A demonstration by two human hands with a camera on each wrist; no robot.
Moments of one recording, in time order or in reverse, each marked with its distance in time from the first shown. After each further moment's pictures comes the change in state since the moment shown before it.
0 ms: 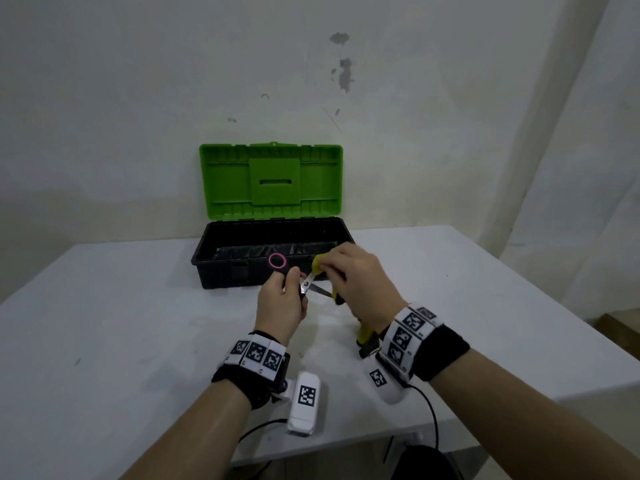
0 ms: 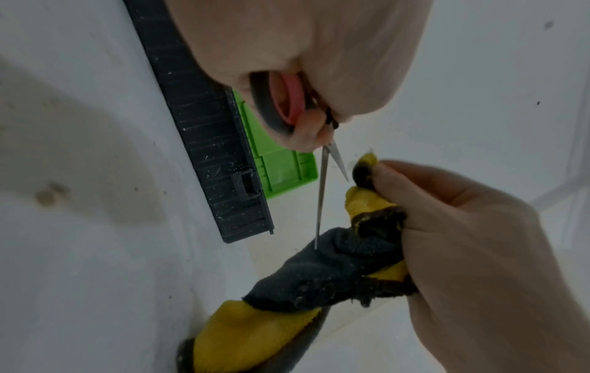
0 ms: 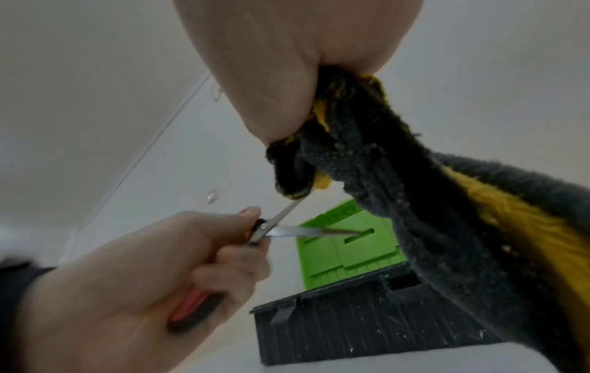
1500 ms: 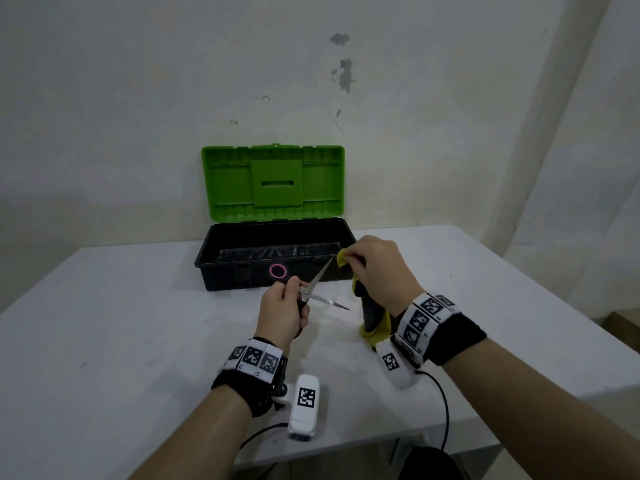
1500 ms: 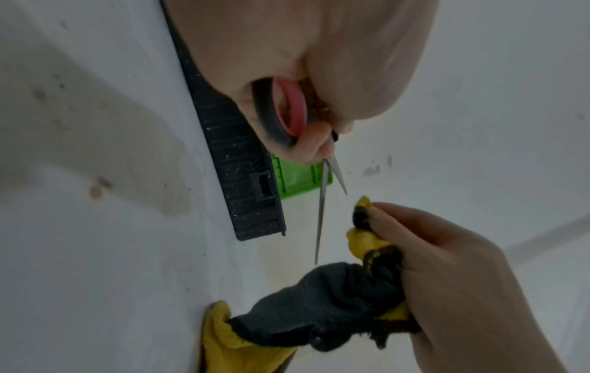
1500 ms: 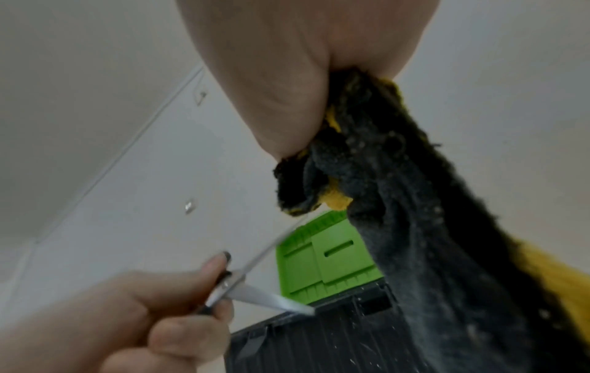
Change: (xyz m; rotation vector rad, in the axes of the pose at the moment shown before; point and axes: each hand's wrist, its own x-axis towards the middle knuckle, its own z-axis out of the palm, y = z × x) left_hand -0.002 -0.009 -0.008 -0.001 -0.044 -0.096; right_hand 0.013 0.020 -0.020 -0.071 -0.139 0.256
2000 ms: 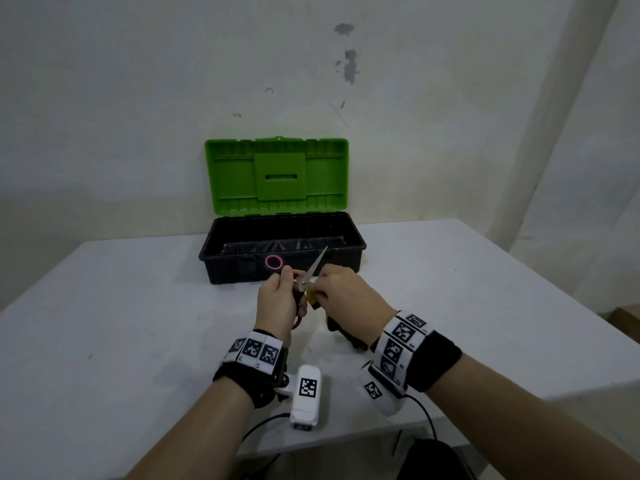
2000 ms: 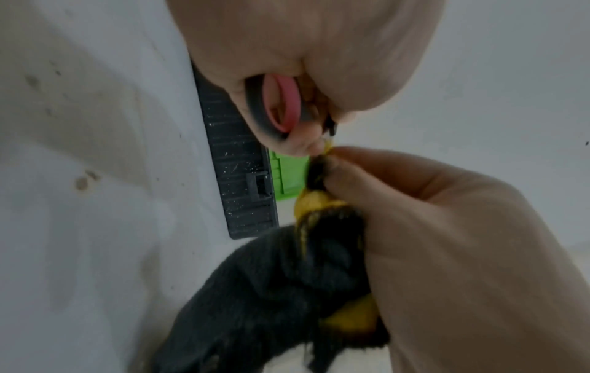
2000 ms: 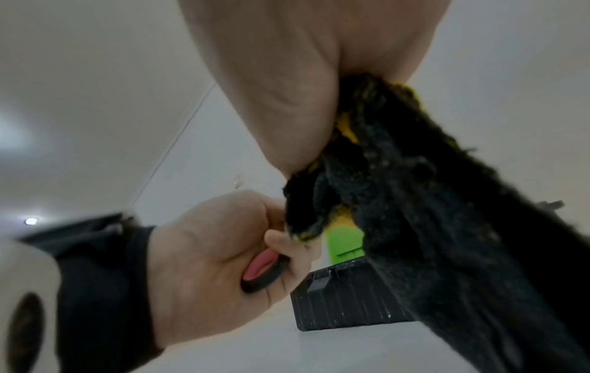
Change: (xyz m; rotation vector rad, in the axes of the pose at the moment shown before) left_hand 0.002 0.005 -0.004 -0.089 0.049 0.017; right_hand -0.025 -0.052 0.029 -0.115 -0.350 -0.159
